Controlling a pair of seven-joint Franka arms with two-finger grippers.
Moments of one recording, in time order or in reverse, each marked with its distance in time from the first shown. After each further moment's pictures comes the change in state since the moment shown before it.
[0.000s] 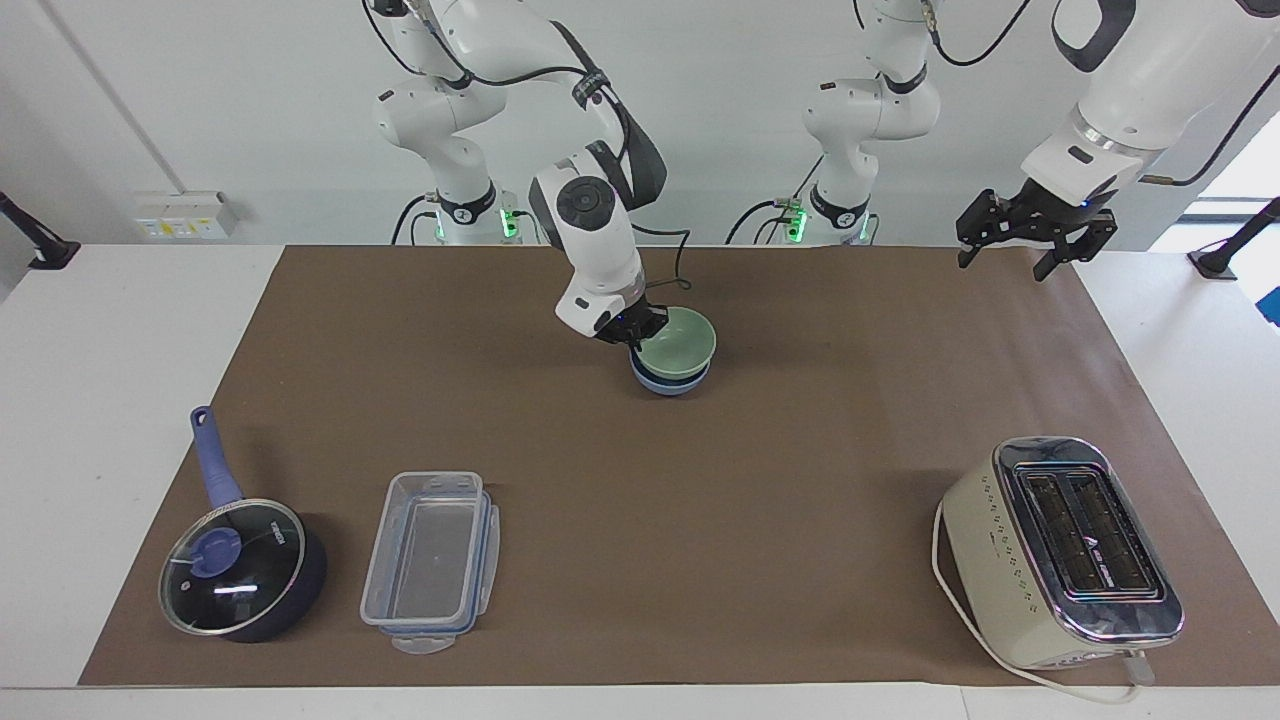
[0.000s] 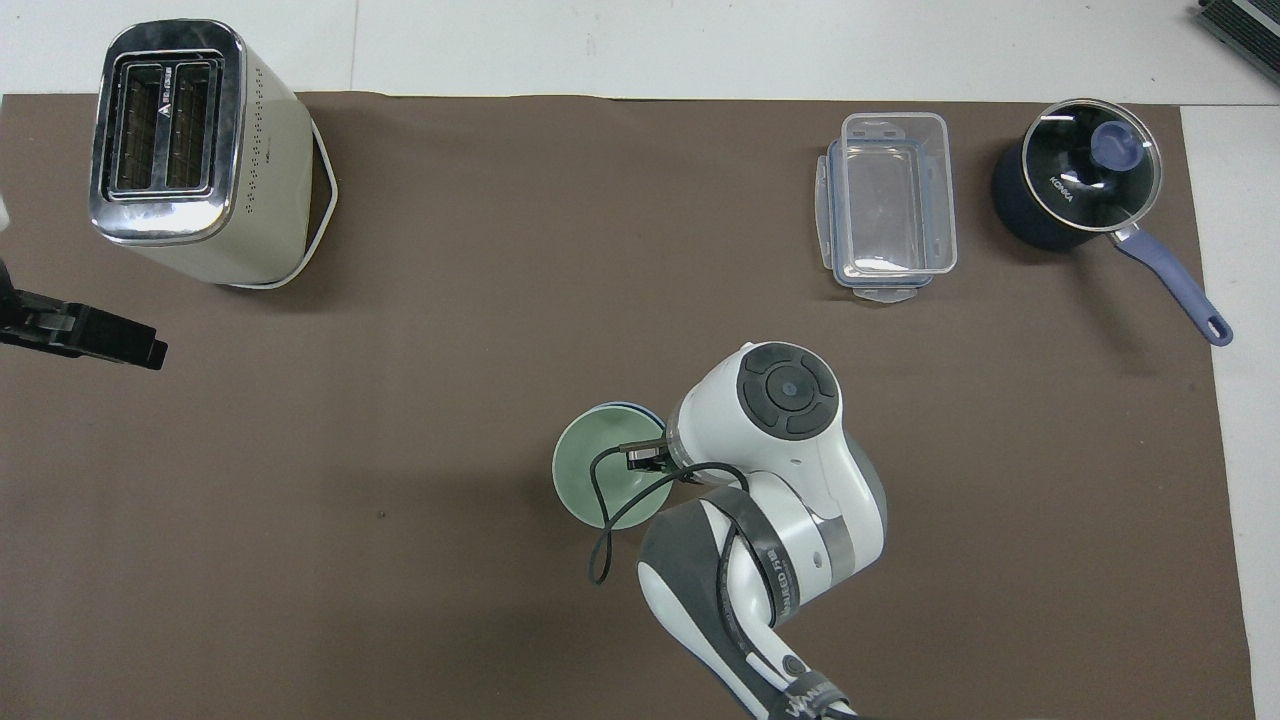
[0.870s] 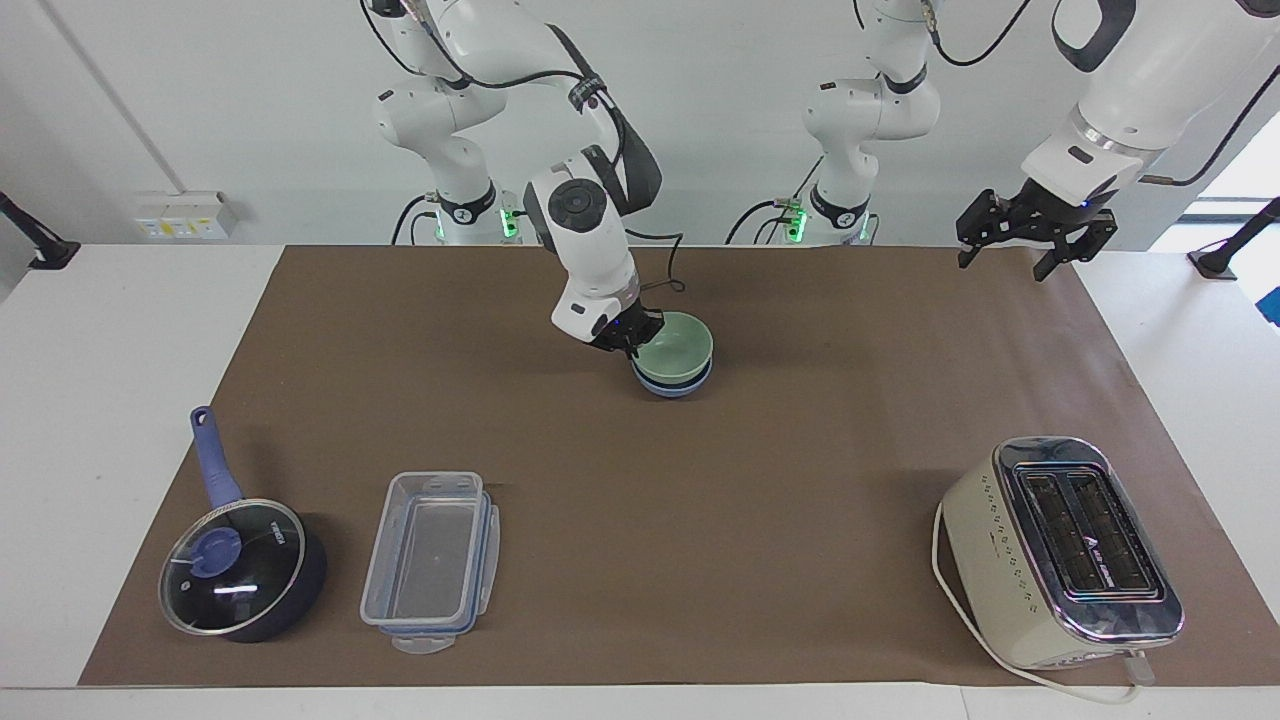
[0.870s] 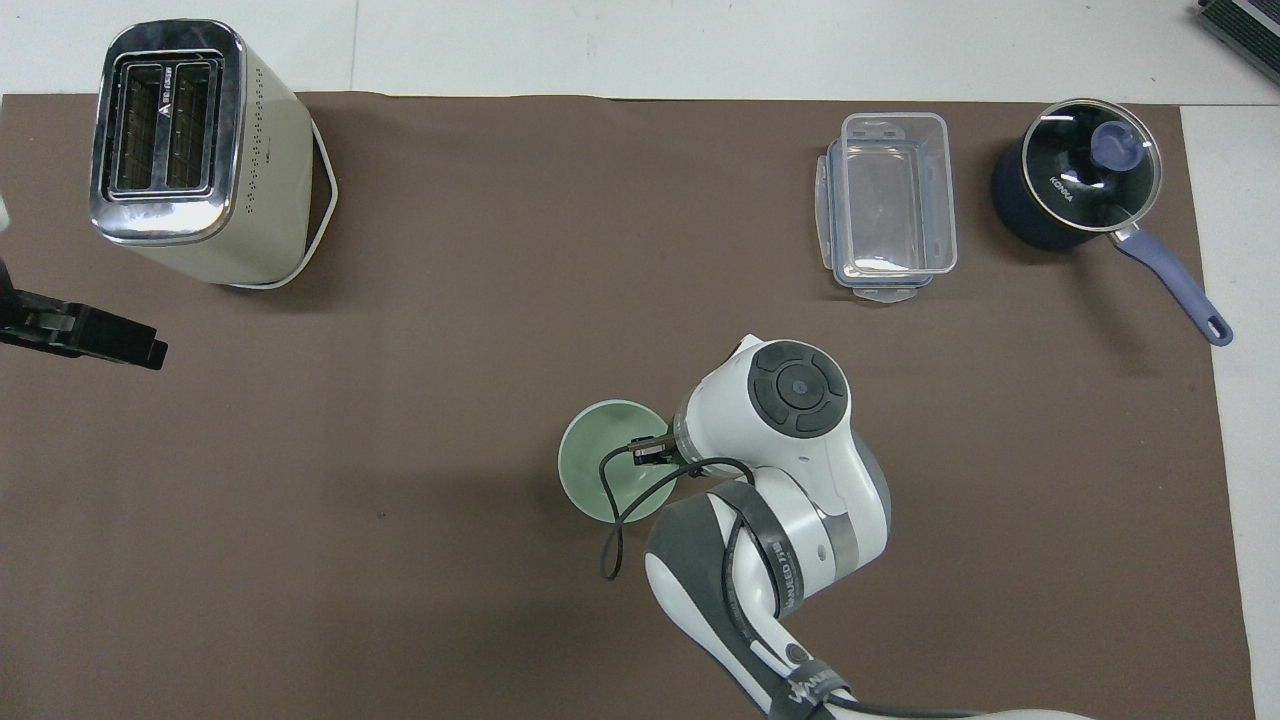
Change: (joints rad) left arm 0.000 0.000 0.000 0.000 0.000 0.000 0.000; right arm -0.009 0.009 -0.003 -0.009 0.000 0.042 -0.071
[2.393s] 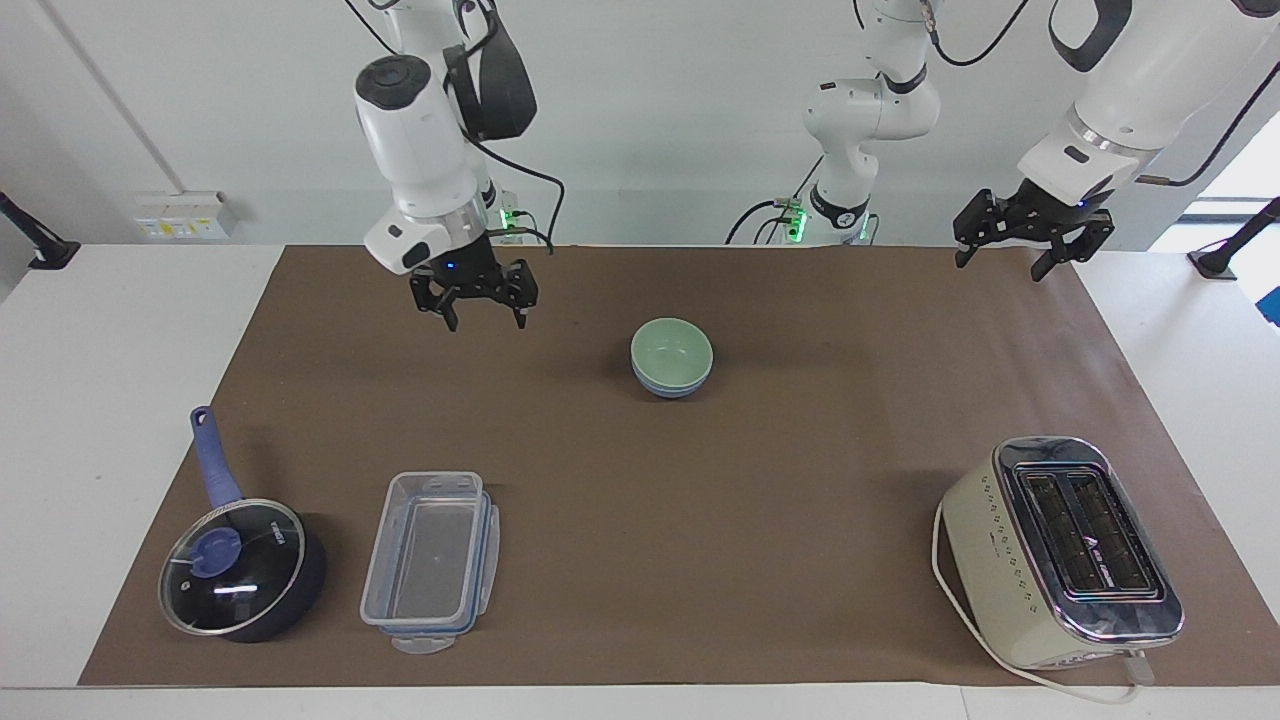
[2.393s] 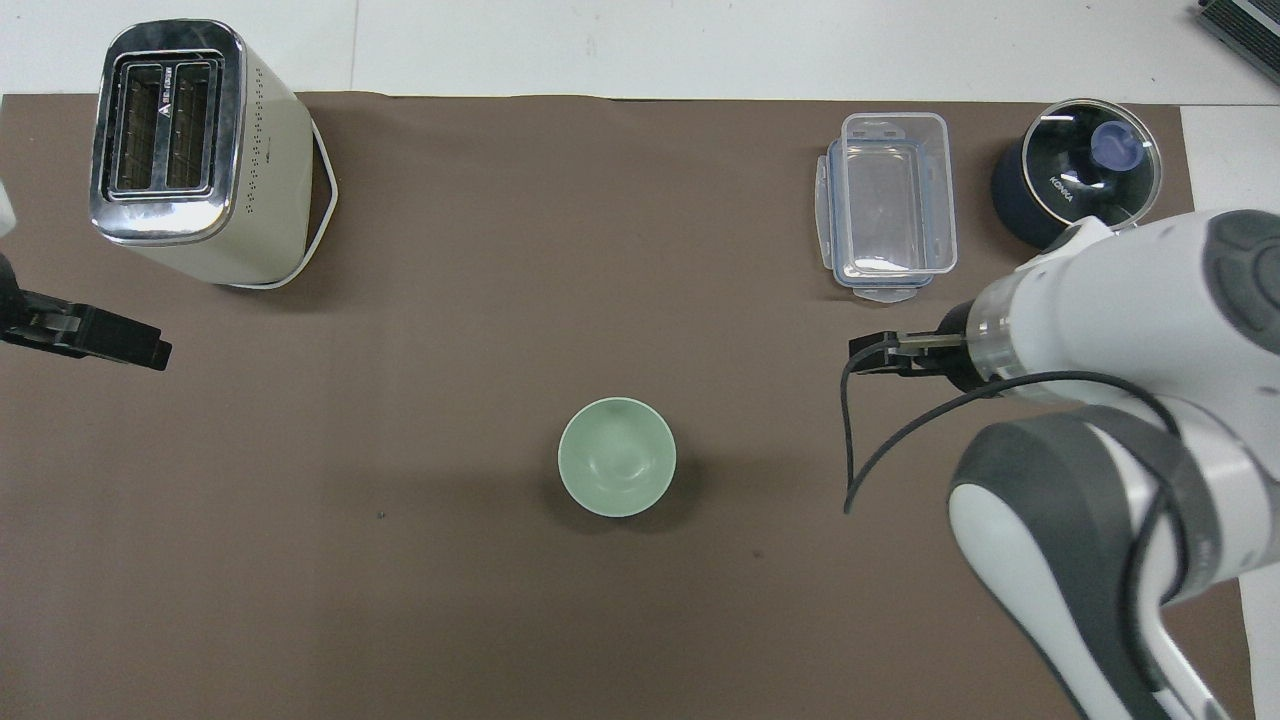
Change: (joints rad) left arm 0.000 0.000 -0.006 0.000 0.000 0.000 0.000; right arm -0.331 -0.253 -0.019 0.180 -0.201 -0.378 -0.015
